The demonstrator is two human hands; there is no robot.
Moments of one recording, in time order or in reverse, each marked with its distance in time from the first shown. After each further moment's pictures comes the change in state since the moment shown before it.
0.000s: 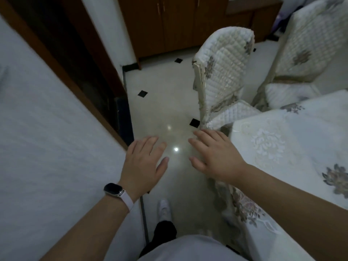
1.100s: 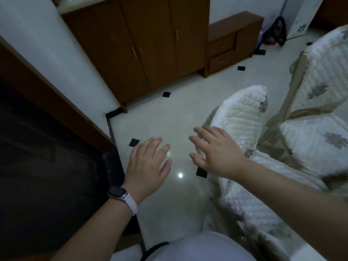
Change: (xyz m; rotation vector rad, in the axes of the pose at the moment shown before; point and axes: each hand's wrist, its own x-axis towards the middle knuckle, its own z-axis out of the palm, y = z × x) left_hand 0.470 -0.197 0.113 -0.011 -0.013 0.171; right_hand 0.419 0.256 0.010 -0.011 0.126 0.149
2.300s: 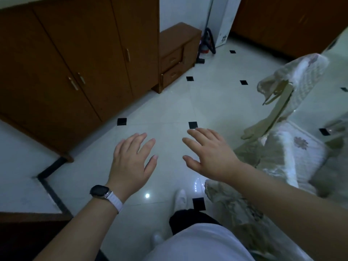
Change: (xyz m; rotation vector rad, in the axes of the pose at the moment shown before) left_hand 0.350 -0.339 0.128 -0.279 -0.028 0.285; right_hand 0.381 0.054 0.087 -0.236 0.033 0.360
